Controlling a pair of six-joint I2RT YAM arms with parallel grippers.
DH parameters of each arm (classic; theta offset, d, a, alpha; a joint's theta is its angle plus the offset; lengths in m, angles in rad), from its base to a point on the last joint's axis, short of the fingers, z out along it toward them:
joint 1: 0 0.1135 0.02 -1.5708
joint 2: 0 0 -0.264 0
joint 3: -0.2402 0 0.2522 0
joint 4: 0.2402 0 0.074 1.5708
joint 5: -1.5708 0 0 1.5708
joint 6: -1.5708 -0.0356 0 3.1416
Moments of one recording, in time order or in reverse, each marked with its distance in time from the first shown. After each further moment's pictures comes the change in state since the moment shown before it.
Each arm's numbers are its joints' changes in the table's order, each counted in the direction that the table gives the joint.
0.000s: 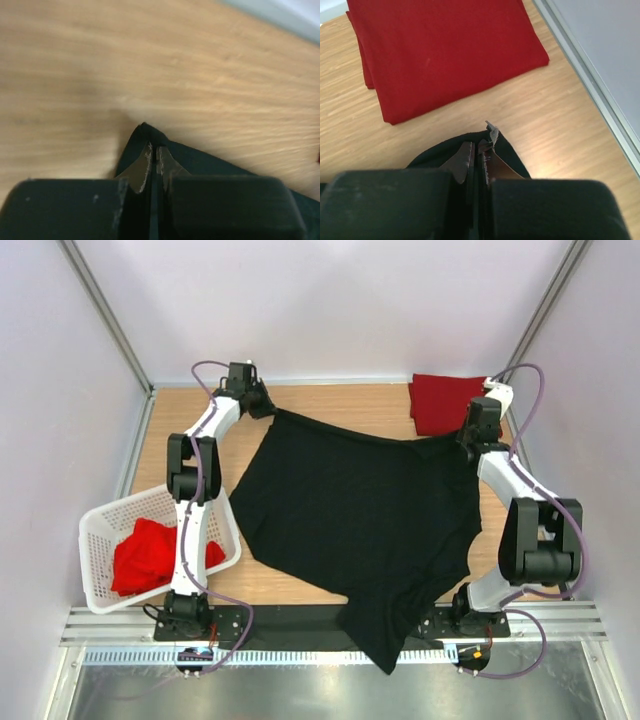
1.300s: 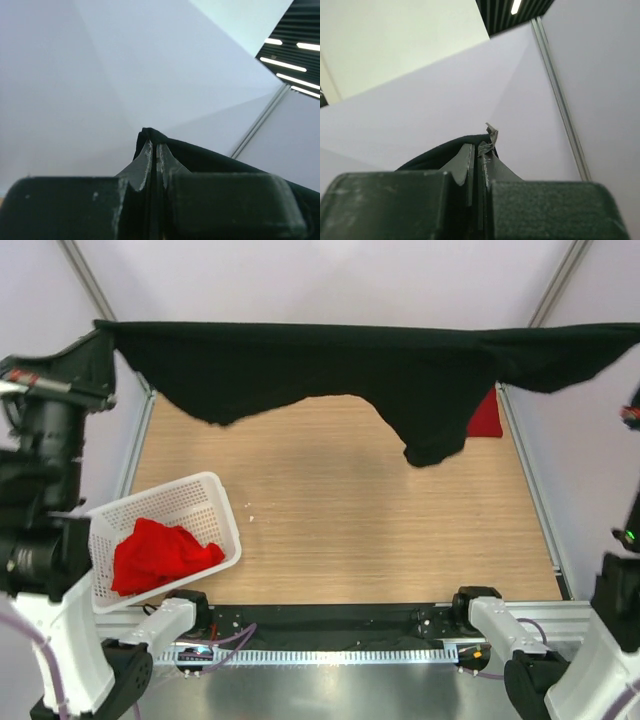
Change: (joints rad) left arm 0.042 -1.452 0.182 0.045 0.278 0.044; right arm 0.004 -0.612 -0.966 0.422 0.138 -0.105
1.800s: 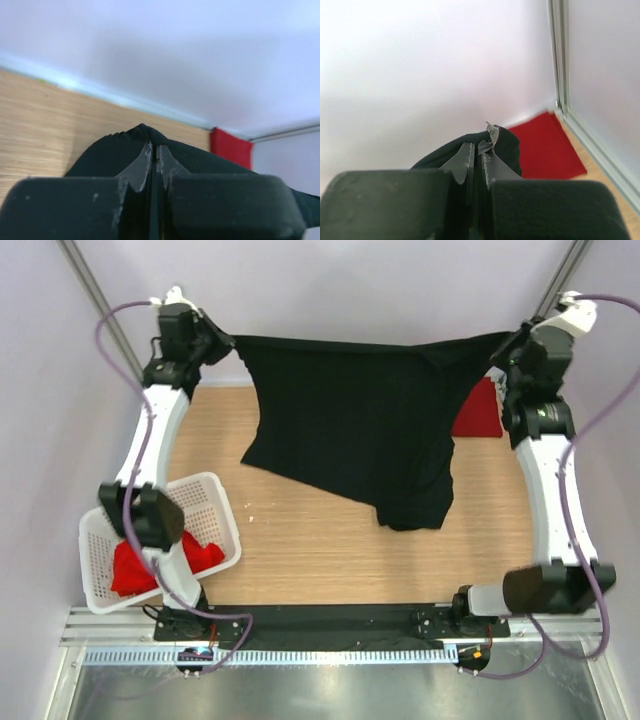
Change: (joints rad) left arm 0.012 0.884 -0.118 -0.004 -0.105 0.040; right arm 0.001 0.495 0.374 -0.152 -0.062 -0.036
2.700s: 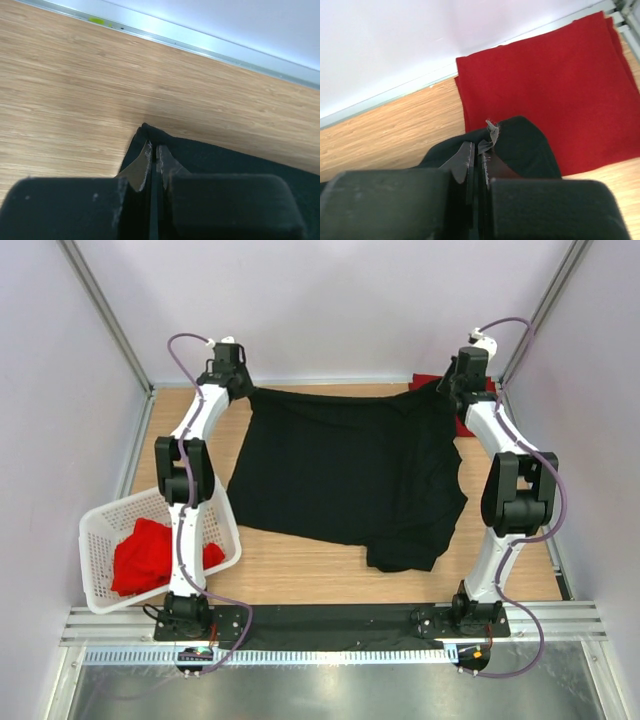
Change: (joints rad) left arm -0.034 0.493 -0.189 0.055 0.144 -0.233; right arm 0.047 0.513 0.008 -0.172 0.102 0.021
